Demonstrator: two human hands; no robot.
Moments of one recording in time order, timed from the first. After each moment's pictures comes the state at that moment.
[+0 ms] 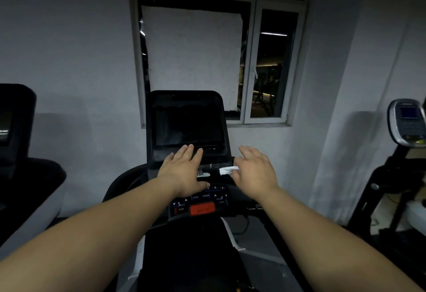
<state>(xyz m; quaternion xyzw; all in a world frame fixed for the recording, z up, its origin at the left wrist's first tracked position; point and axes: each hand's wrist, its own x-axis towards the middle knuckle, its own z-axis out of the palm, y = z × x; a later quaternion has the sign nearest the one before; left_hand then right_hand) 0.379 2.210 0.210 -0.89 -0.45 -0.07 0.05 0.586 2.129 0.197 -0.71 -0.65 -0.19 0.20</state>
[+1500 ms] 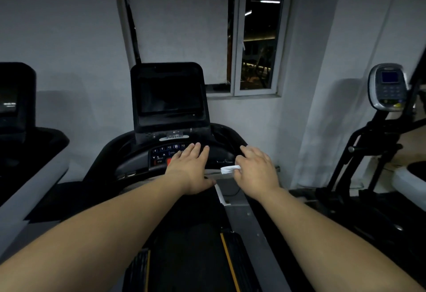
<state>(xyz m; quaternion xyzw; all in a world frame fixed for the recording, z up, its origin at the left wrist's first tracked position) 0.494 1.965 0.157 -0.89 -0.46 -0.02 0.02 0.686 1.892 0.129 -0.72 -0.66 -0.13 0.20</state>
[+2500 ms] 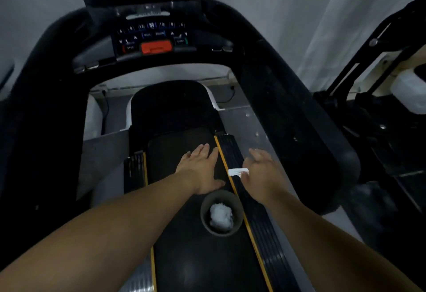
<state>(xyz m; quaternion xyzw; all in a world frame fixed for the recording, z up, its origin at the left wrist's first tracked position) 0.505 1.932 -0.165 -0.89 -0.40 0.17 -0.16 0.676 1.826 -0.184 -0.78 -0.61 0.07 0.07</state>
